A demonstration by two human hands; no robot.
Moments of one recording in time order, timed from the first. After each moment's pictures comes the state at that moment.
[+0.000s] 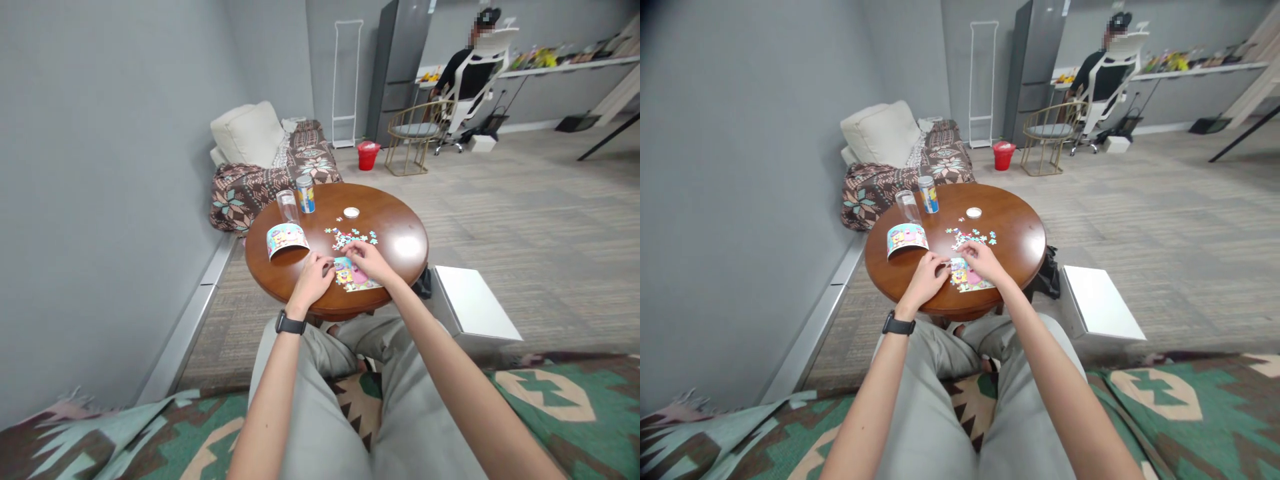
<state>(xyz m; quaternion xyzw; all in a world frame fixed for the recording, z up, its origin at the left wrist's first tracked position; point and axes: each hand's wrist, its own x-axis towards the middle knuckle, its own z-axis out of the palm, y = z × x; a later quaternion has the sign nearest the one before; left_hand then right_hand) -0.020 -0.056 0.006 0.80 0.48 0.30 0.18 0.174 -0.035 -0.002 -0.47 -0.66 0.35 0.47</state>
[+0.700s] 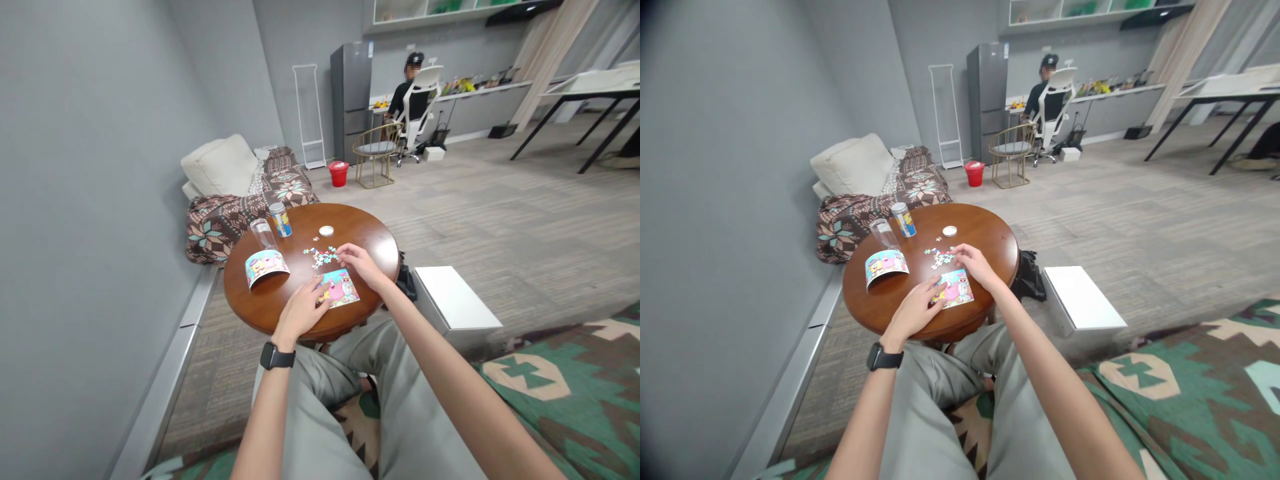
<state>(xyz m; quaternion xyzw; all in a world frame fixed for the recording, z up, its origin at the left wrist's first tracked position) -0.013 -0.065 0.014 0.90 0.38 0.16 0.10 0.202 -0.030 0.013 -0.45 -0.55 0.43 0.56</state>
